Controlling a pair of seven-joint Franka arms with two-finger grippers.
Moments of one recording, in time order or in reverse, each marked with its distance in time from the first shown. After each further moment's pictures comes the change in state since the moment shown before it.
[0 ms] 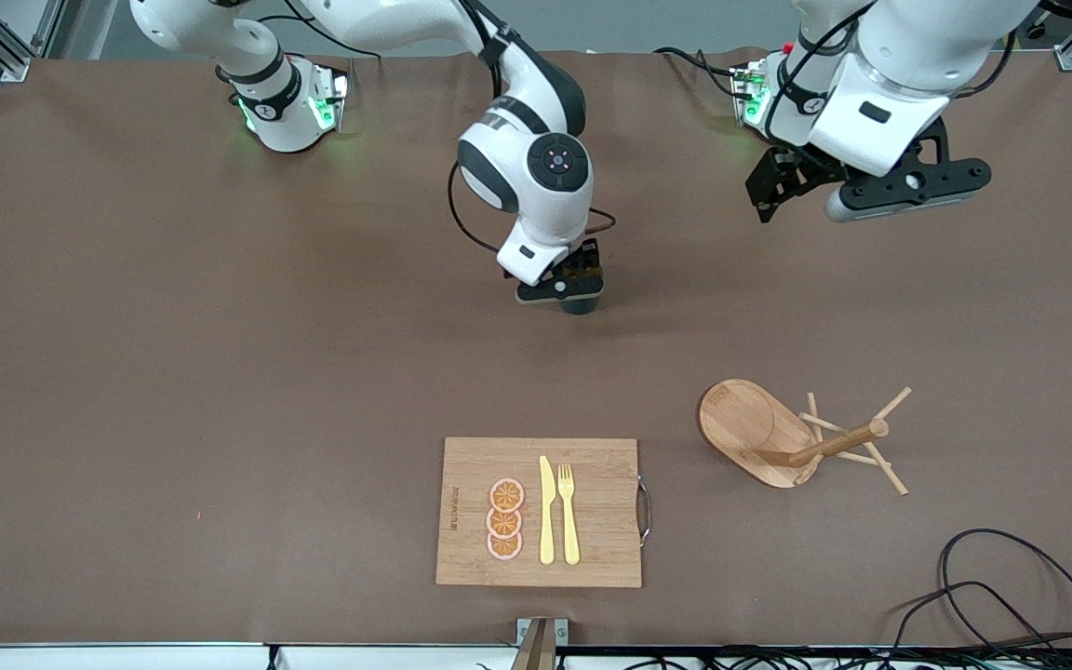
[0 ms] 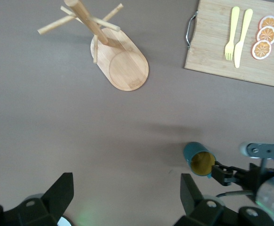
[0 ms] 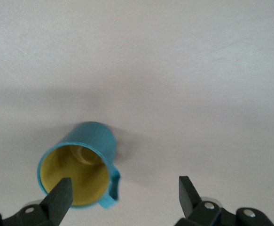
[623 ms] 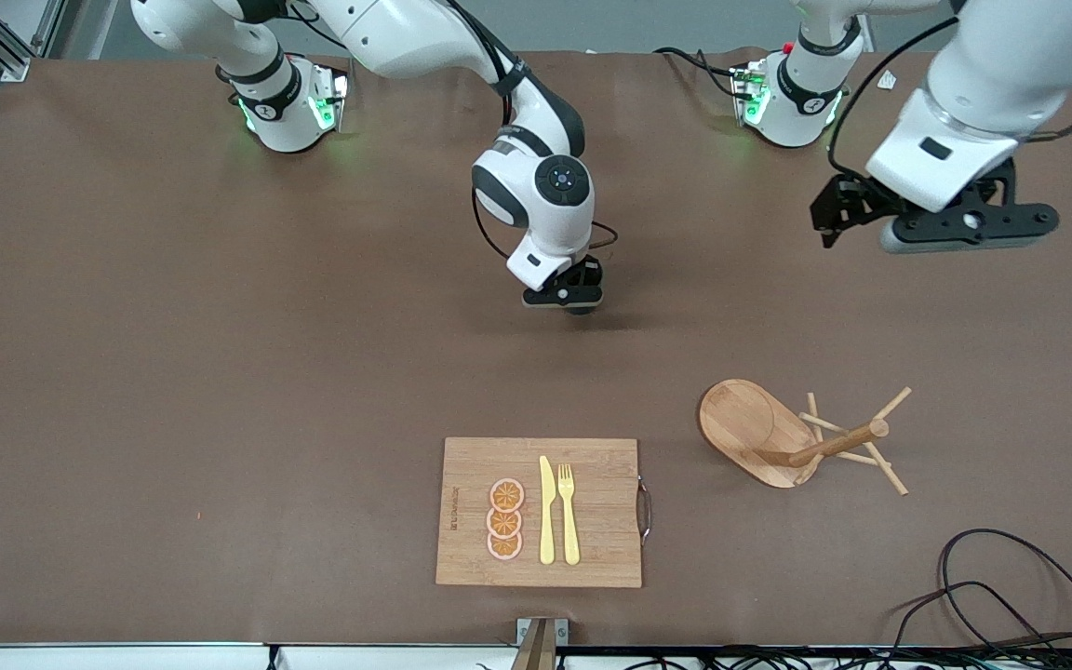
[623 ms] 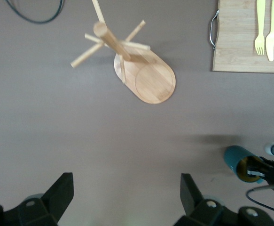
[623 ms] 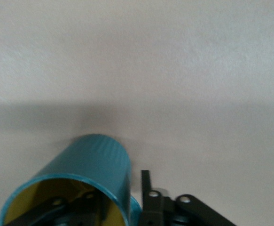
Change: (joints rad) left arm 0.002 0.001 0.084 -0.025 0.078 0.002 0.230; right arm 0.052 0.121 0.010 -0.075 -0.016 0.274 0.153
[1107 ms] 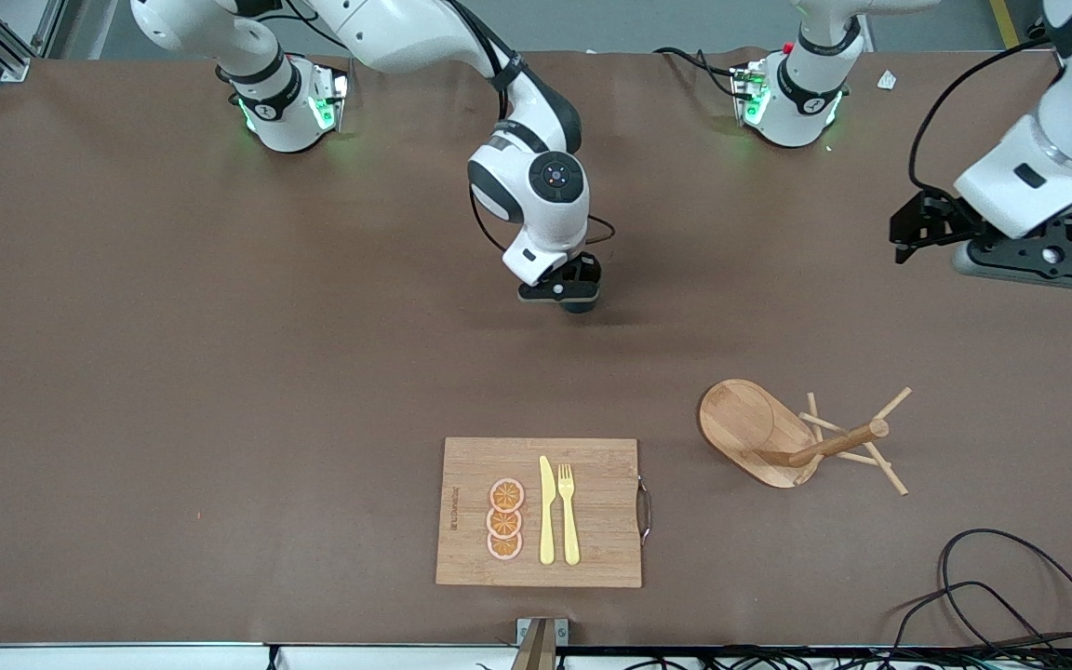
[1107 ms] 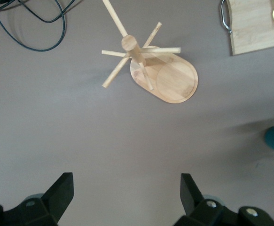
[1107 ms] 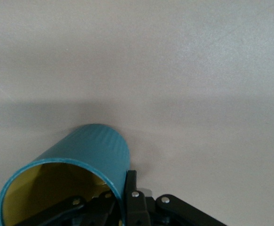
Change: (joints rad) left arm 0.000 0.014 0.162 -0.005 -0.003 0.039 0.375; right arm -0.001 -0.030 0.013 -0.050 0.014 0.003 0.010
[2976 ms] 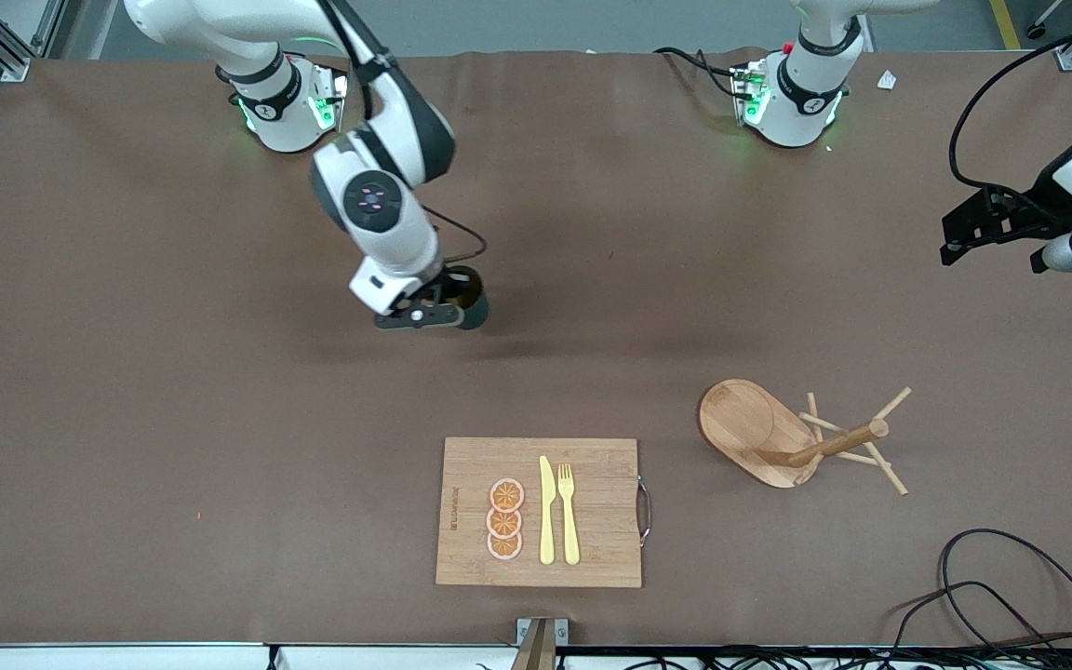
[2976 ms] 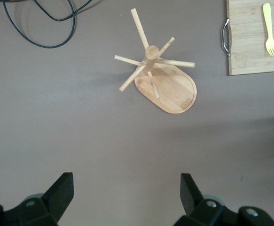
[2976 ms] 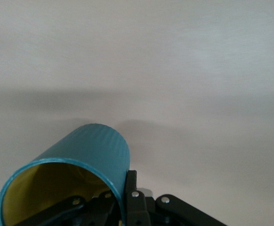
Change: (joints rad) left arm 0.015 -0.023 0.121 0.000 -0.099 0.027 0.064; right arm -0.255 -0.308 0.005 -0.341 0.033 0.016 -0.281
